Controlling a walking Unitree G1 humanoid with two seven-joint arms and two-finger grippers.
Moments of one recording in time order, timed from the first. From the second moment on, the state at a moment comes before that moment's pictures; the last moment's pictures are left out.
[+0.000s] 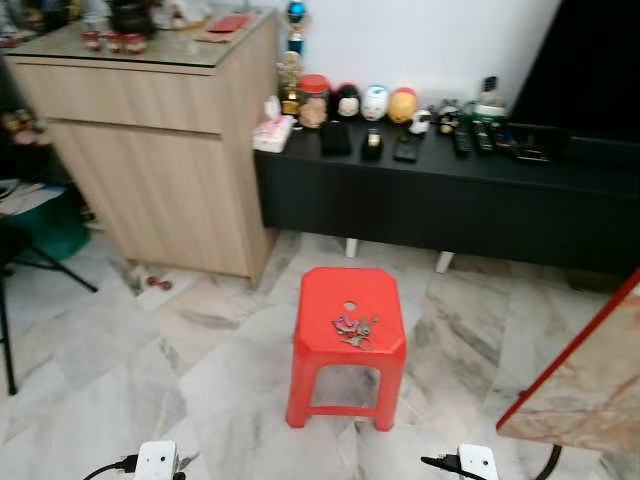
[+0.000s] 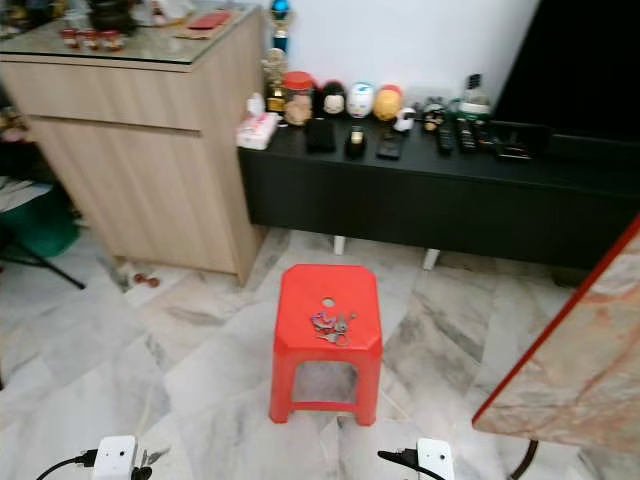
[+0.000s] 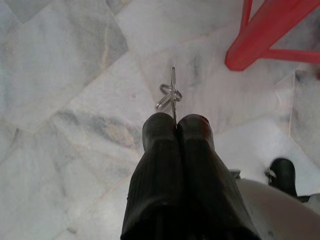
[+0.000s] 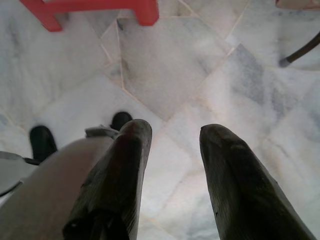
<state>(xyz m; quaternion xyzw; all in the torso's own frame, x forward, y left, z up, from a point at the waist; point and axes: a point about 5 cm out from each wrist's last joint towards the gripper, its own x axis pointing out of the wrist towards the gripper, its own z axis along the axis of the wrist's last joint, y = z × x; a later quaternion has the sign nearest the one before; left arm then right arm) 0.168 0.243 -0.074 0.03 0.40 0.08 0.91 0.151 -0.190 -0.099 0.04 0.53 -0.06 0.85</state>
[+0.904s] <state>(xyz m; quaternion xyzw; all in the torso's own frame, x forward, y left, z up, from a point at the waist) 0.165 0.244 -0.075 0.03 0.40 0.08 0.91 0.149 -0.179 -0.101 0.06 0.54 -0.06 0.84</state>
